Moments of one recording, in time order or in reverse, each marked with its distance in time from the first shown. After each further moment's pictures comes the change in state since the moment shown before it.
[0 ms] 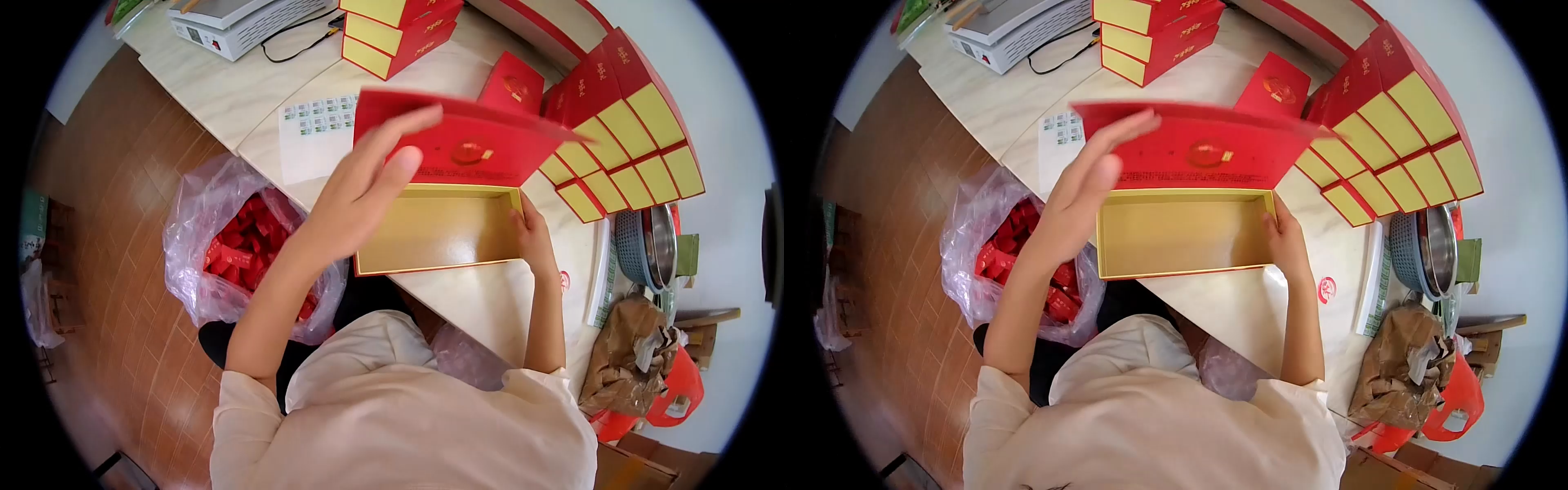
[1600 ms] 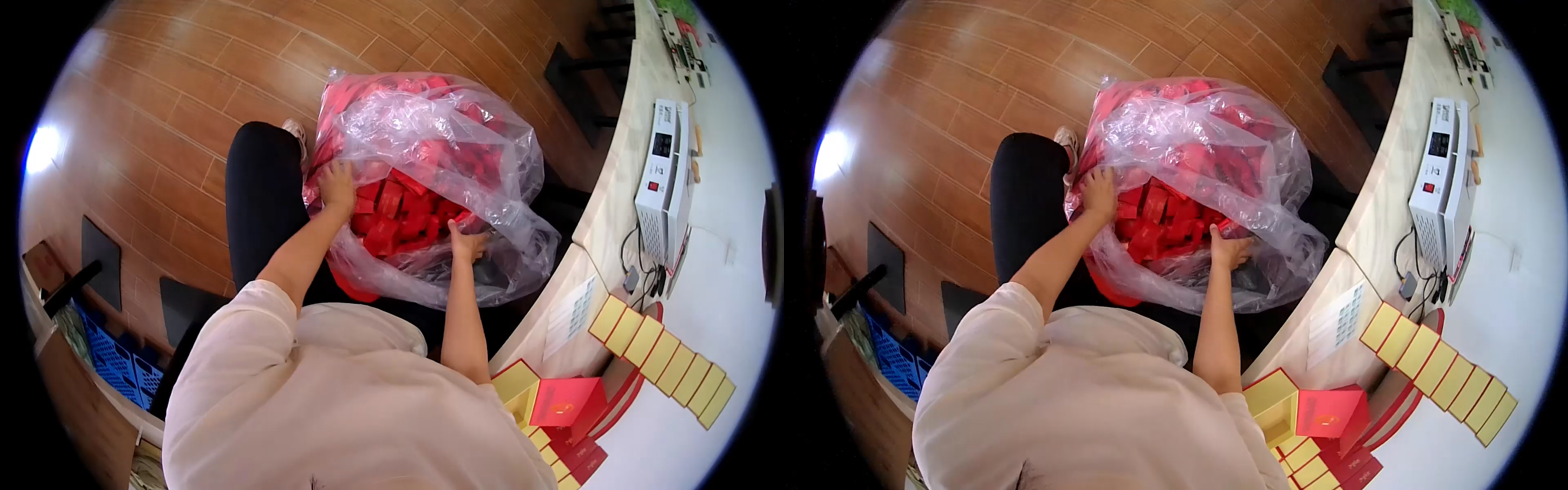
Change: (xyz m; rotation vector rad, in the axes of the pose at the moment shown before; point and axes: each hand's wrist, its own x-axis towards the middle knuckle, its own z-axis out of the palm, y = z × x) left_hand -0.452 -0.293 -0.099 0.641 1.124 -1.716; right_hand 0.040 0.015 0.504 -0.933 -0.528 0.083
